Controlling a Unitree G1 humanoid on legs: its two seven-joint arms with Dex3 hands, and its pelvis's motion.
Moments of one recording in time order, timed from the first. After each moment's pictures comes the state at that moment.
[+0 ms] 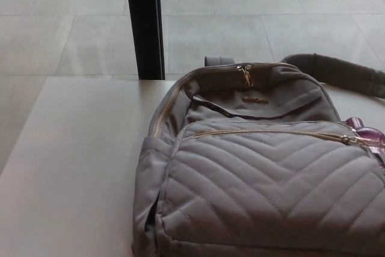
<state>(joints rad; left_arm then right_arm) 0.24 0.66 0.30 1.03 -0.14 -0.04 -0.41 -0.04 -0.97 -0.25 0.19 -0.56 -0.38 0.00</state>
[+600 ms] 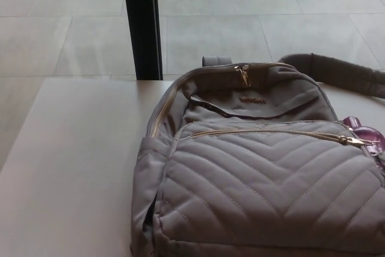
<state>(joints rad) 0.24 0.66 0.30 1.05 -0.14 -0.04 -0.41 0.04 -0.95 -0.24 0.04 -0.41 -0.32 0.14</state>
